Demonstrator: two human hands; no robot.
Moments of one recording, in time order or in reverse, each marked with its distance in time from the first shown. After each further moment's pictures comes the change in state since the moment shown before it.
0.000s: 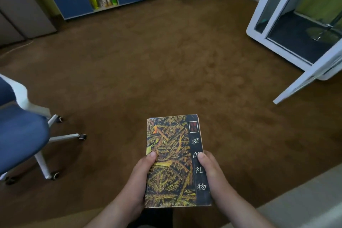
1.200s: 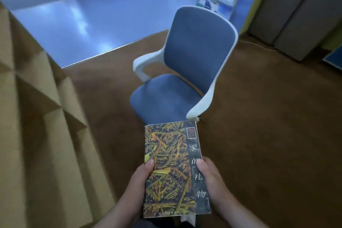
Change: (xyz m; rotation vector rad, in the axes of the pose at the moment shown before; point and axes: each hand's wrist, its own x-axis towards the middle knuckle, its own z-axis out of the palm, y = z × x) left_hand 0.100 0.272 -0.318 -0.955 1.001 0.458; right_hand 0.366 -0.101 0.610 -0.945 -1.191 0.266
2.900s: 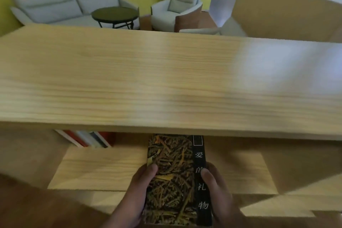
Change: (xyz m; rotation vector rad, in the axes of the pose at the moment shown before) left_hand 0.067 0.255 -0.333 -1.418 1.610 0.381; right_hand 0.286 -0.155 0.704 -1.062 -1.847 0.087
